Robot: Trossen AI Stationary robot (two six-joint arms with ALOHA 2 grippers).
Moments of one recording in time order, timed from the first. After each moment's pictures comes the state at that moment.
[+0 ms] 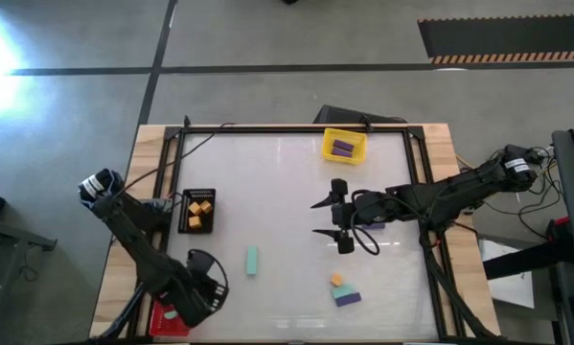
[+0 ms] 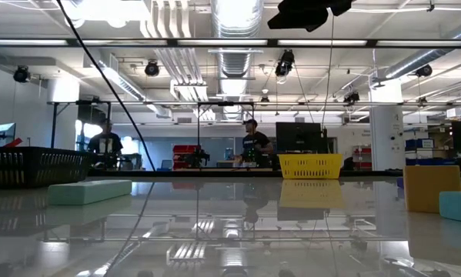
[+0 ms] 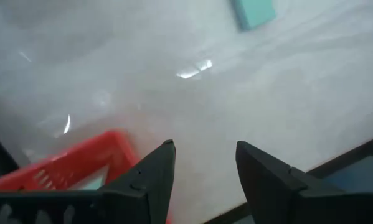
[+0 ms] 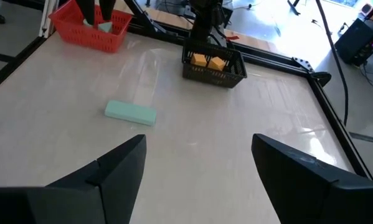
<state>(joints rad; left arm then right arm) -0.85 1.56 1.28 -1.13 -0.15 -2.01 0.23 1.30 0.94 -0.10 0.21 -0.14</state>
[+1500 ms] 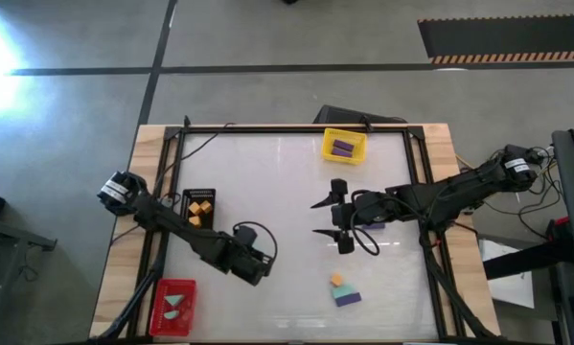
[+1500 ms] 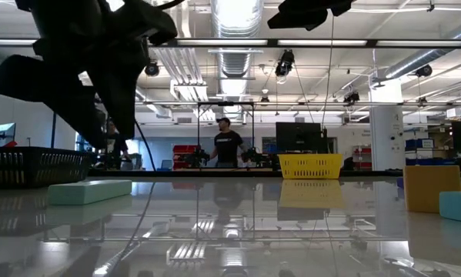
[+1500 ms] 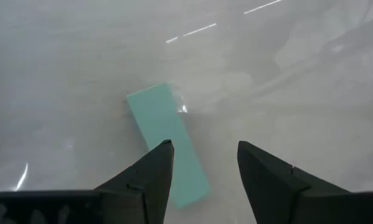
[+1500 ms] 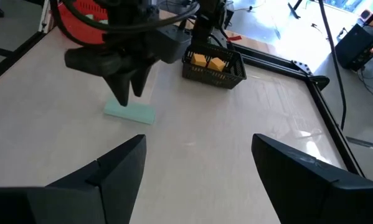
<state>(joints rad) -0.48 1.70 1.16 -0.74 -0.29 -1.67 0.23 1.30 0.94 -0.10 0.21 -0.17</state>
